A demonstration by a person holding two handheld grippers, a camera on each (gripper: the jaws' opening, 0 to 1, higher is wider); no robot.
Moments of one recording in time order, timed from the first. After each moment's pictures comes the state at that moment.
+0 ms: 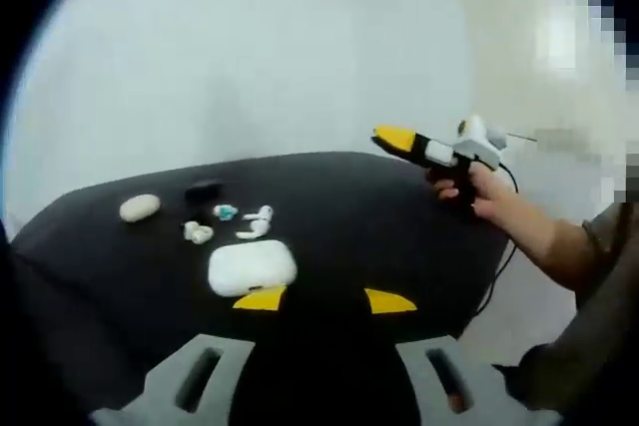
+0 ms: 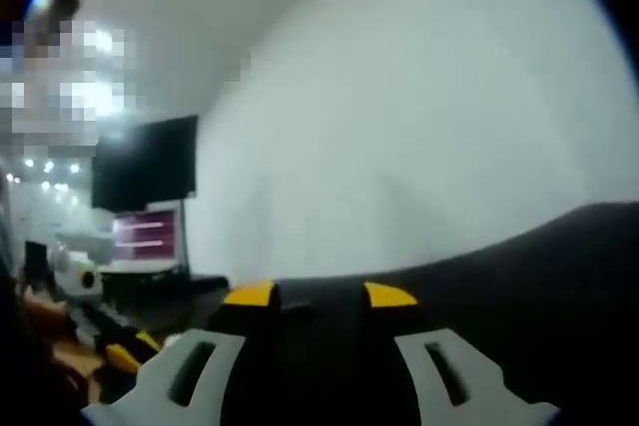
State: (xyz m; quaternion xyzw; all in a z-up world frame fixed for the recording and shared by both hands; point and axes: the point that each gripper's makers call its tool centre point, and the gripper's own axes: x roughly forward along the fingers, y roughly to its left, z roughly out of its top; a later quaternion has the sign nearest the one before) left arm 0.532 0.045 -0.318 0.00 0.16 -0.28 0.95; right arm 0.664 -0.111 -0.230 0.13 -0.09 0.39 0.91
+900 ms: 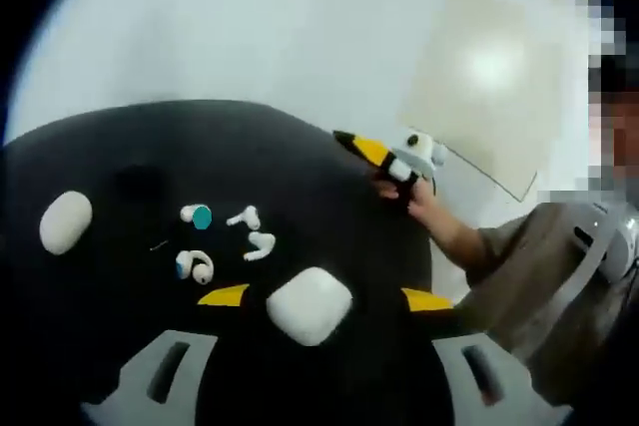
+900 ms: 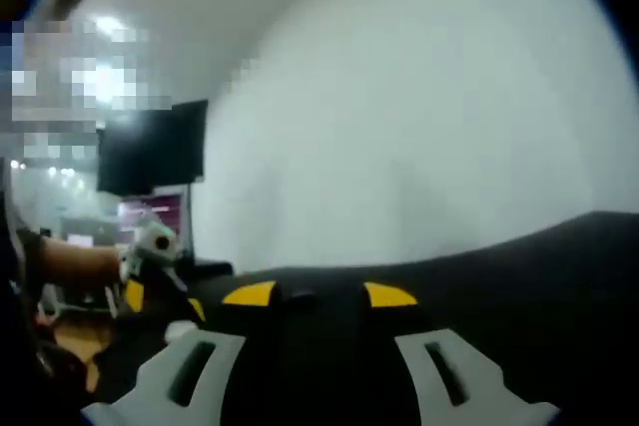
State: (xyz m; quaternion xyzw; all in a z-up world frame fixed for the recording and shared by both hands) left arm 0.580 0.086 -0.304 -0.04 0.30 -0.53 0.79; right arm 0.663 -0.100 -0.236 0.11 -0.08 0.41 0.90
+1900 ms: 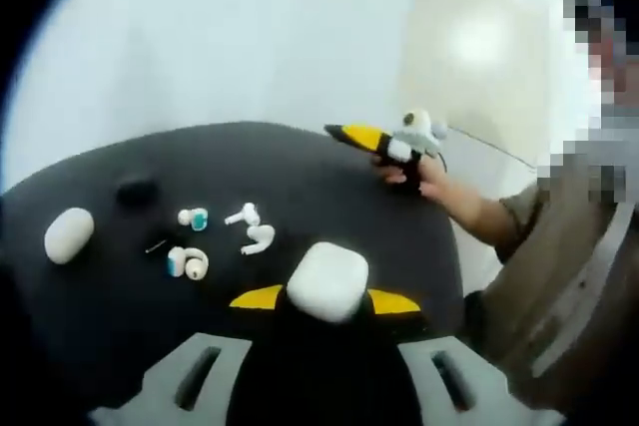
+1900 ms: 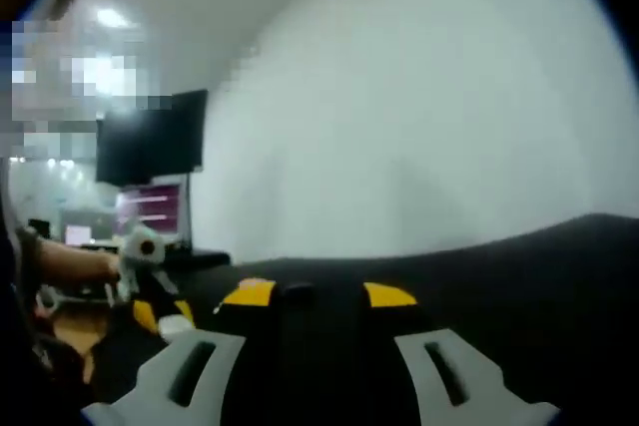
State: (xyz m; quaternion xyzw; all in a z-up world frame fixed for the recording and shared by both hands) left arm 0.571 0.078 -0.324 0.01 0.22 -0.51 0.83; right arm 0.666 -0.094 -0.244 0.08 -0.06 0.41 0.91
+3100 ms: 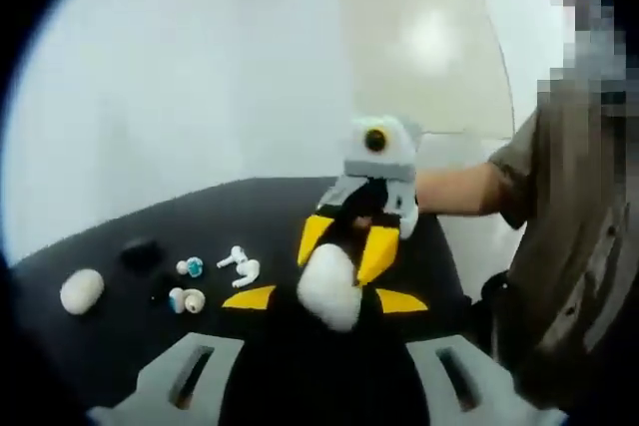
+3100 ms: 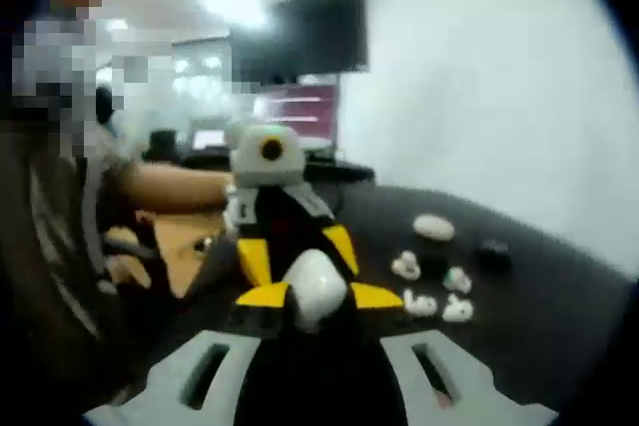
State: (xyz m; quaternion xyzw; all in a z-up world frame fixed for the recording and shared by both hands) left arm 0.553 0.071 -0.302 0.05 0.09 -0.54 0.84; right arm 0.521 0.076 -0.291 -0.15 -0.03 0.68 0.72
